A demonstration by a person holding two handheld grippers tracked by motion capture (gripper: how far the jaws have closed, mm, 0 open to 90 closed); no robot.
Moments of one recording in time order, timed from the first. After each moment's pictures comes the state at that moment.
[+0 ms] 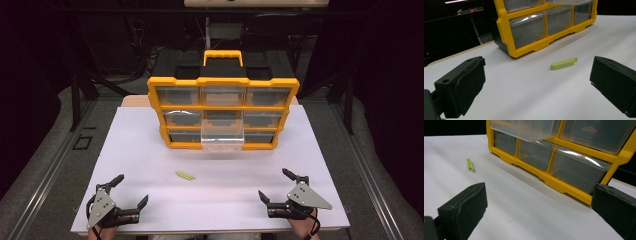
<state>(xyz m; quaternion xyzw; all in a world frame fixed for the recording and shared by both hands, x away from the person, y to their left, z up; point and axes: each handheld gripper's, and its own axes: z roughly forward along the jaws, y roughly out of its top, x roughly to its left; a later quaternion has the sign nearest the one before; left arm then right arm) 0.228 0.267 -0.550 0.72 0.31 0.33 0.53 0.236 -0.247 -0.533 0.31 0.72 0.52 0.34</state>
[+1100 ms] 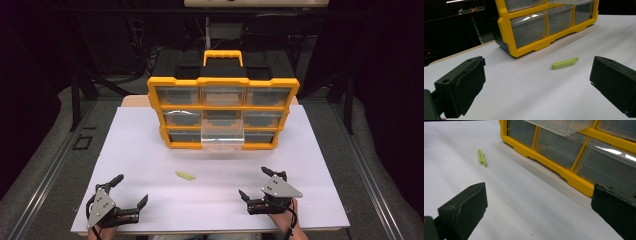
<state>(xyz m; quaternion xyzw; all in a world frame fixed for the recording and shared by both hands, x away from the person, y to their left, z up) 0.228 0.267 -0.550 0.71 0.31 0.33 0.53 0.257 -0.196 -0.534 0.30 0.76 0.48 0.30</state>
